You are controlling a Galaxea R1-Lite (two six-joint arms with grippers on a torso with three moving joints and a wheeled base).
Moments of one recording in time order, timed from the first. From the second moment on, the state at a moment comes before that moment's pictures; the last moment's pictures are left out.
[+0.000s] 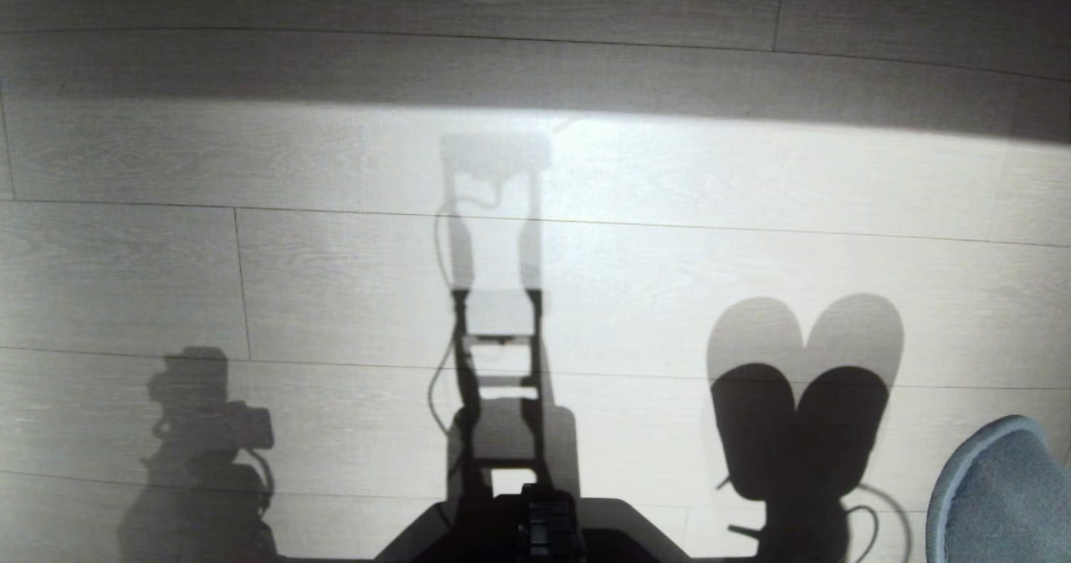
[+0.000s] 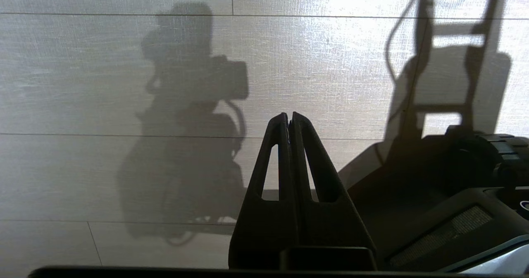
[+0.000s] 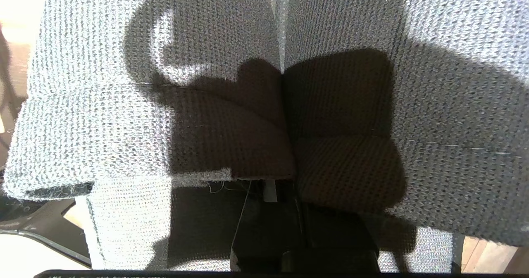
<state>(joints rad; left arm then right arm) 0.00 0.00 0.00 0.00 -0.01 0.01 0.01 0.00 0.00 0.00 0.00 0.00</state>
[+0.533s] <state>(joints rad) 0.00 0.00 0.00 0.00 -0.01 0.01 0.01 0.00 0.00 0.00 0.00 0.00</state>
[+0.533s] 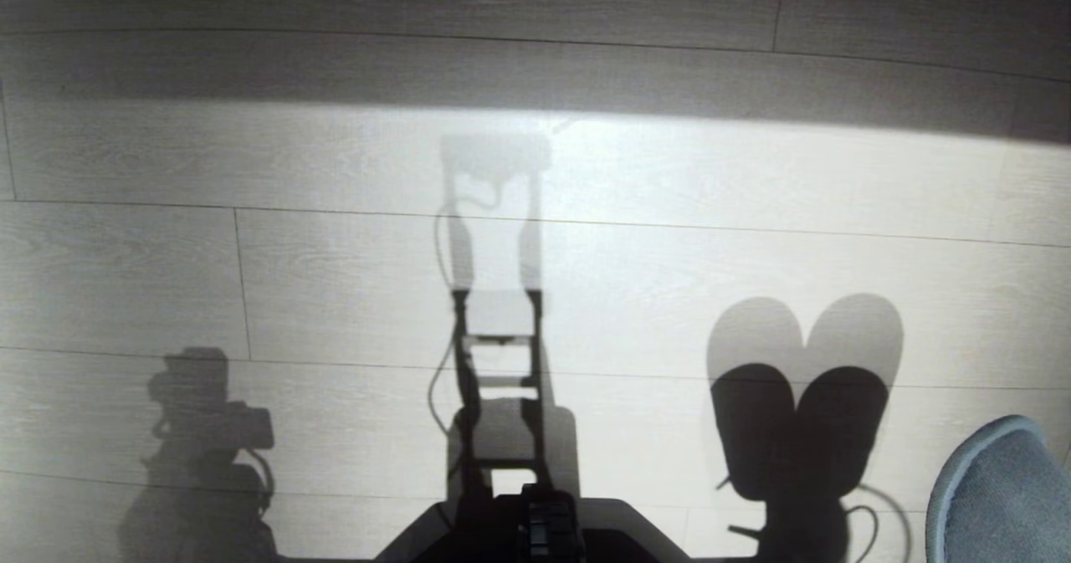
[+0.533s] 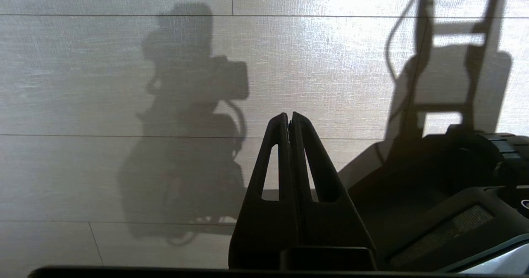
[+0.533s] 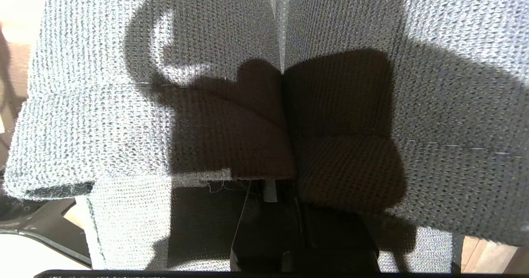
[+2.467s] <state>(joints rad) 0.00 0.00 0.00 -0.01 -0.01 0.00 0.01 0.00 0.00 0.00 0.00 0.00</state>
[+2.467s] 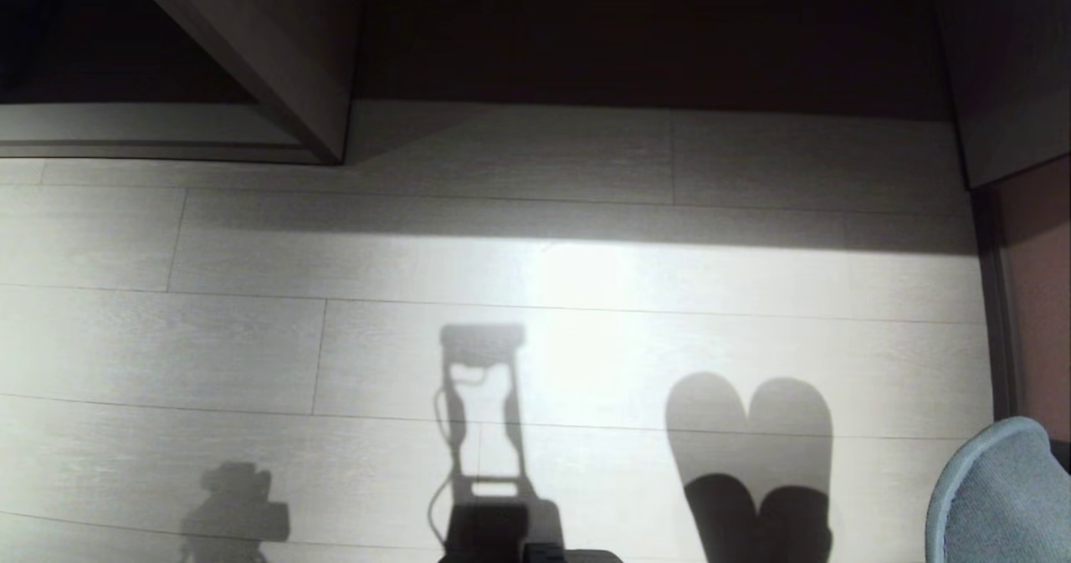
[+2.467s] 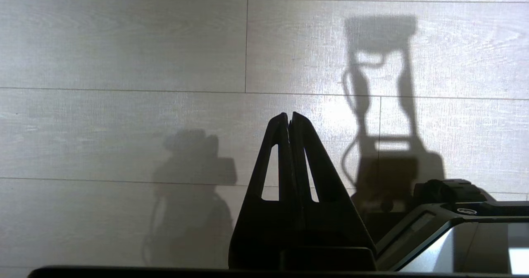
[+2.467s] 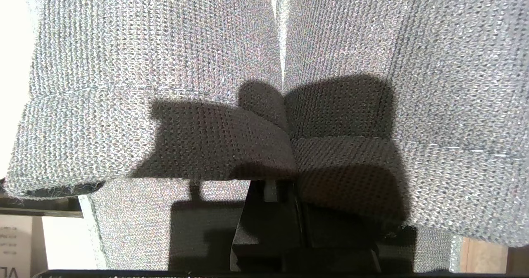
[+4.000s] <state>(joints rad) 0.00 0.00 0.00 0.00 0.00 0.00 0.01 0.00 0.00 0.00 0.00 0.00</state>
